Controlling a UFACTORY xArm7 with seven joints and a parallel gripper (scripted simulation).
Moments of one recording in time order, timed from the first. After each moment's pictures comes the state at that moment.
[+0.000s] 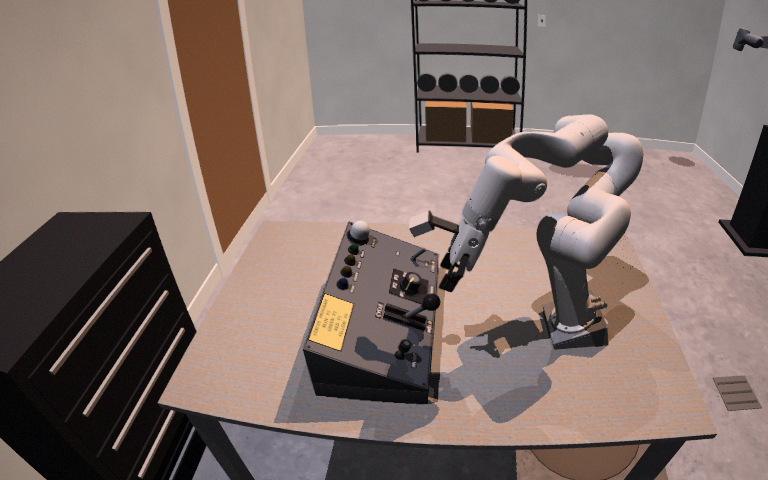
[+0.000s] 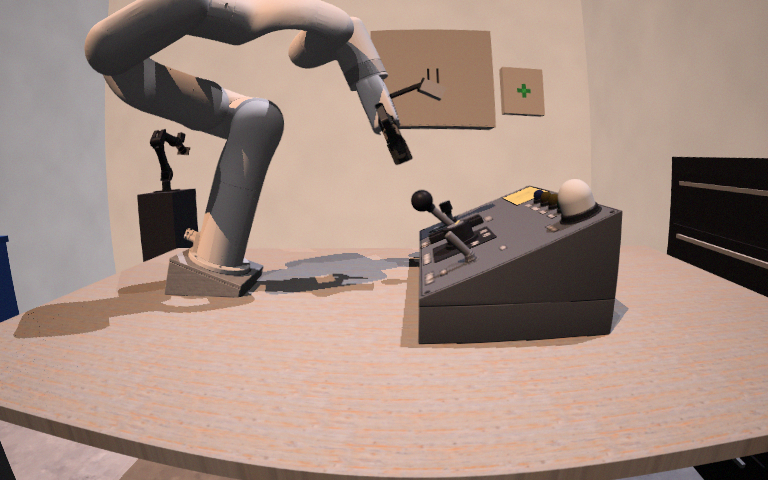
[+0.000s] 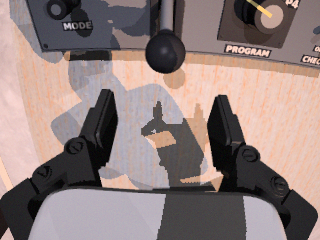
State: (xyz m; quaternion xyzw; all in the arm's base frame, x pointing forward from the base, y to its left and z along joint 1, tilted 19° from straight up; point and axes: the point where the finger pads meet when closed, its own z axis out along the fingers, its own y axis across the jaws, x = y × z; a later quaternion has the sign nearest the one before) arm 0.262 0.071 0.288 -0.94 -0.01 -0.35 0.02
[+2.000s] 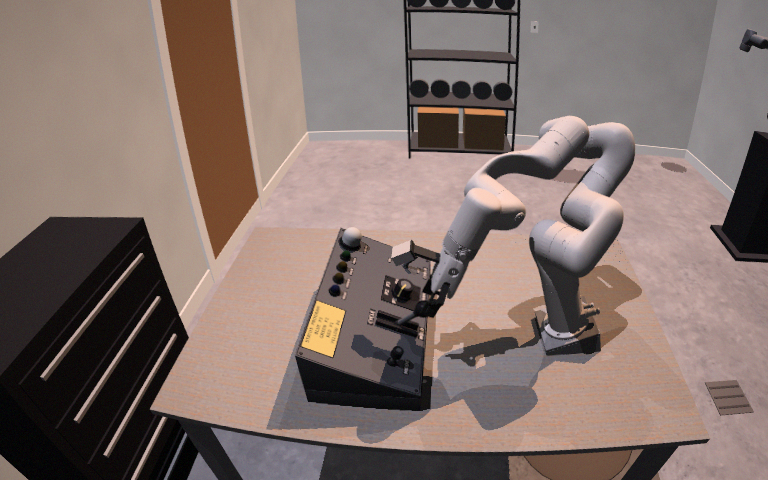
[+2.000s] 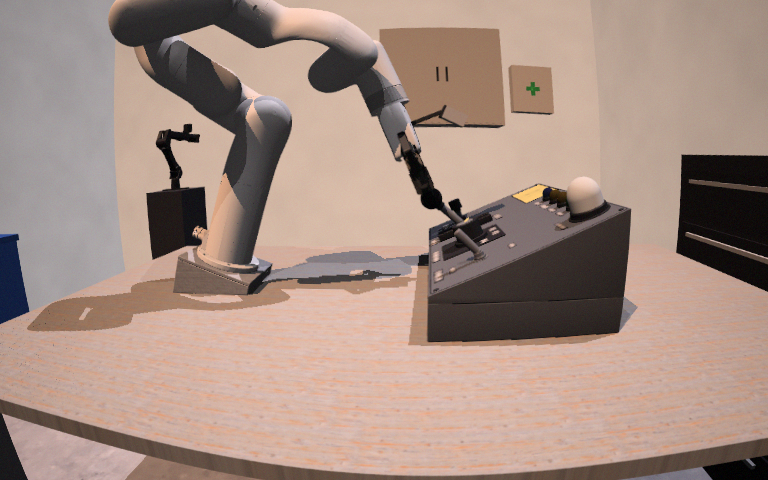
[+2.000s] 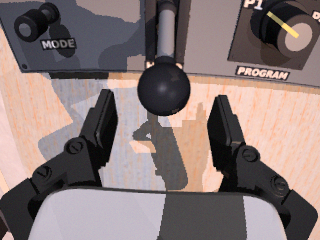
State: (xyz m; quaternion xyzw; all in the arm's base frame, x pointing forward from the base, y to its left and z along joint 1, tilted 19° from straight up) arm 0.301 0.073 0.242 -0.94 -0.01 -0.35 0.02
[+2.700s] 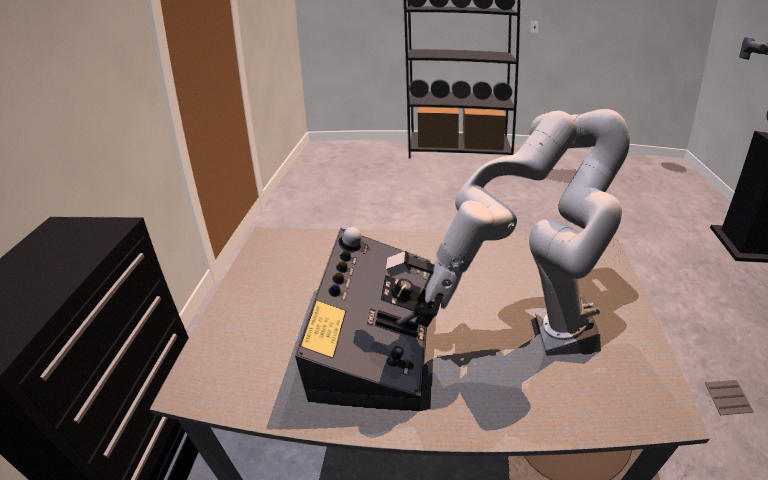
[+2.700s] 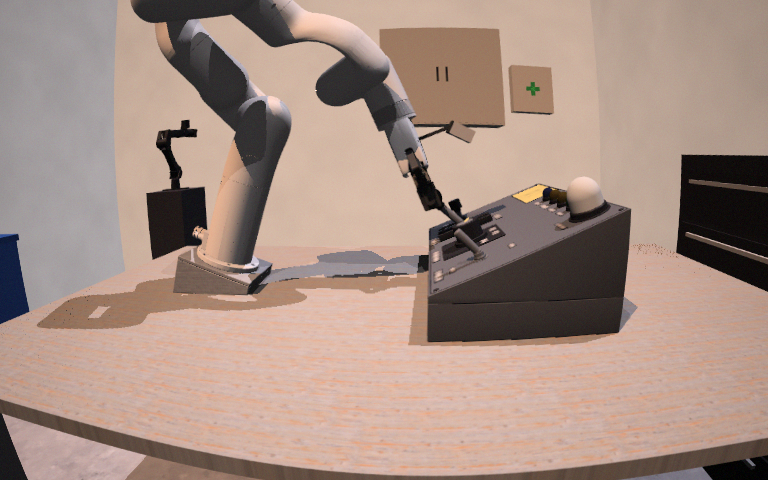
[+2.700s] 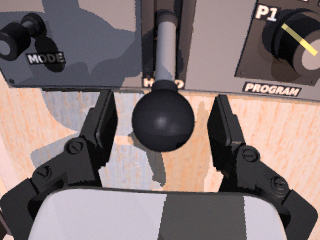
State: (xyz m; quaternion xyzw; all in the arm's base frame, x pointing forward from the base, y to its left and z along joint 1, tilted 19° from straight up) arm 0.321 0.074 0.219 -0.94 -0.01 -0.35 0.02
